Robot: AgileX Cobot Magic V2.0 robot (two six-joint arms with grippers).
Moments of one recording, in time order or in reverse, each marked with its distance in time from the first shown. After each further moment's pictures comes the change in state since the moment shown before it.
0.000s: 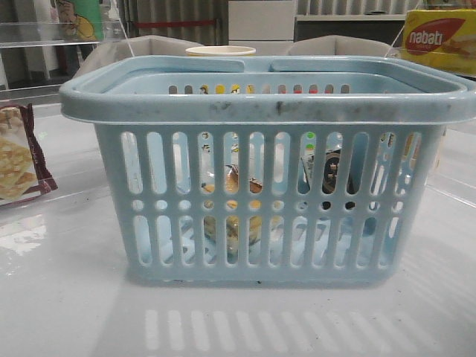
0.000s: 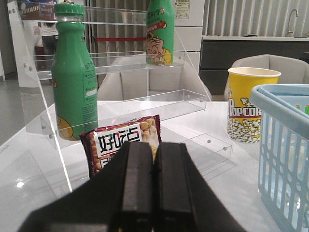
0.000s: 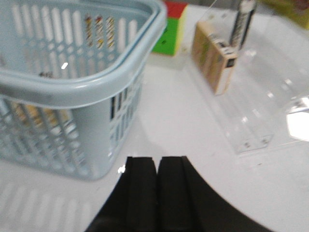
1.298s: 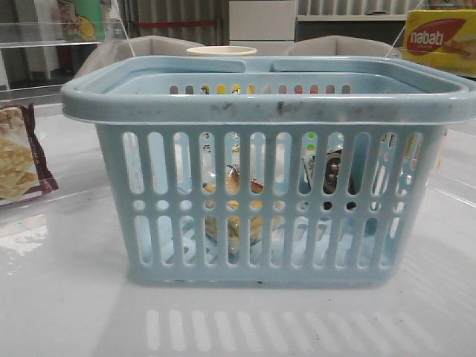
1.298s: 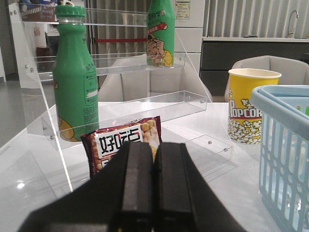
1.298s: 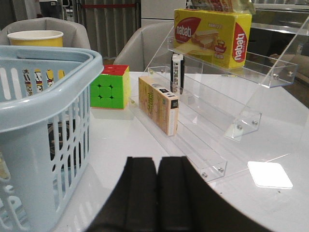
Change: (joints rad) left arm 0.000 0.000 0.000 0.000 -0.003 0.000; right arm -0.131 -0.183 0.252 0.019 -0.299 -0.006
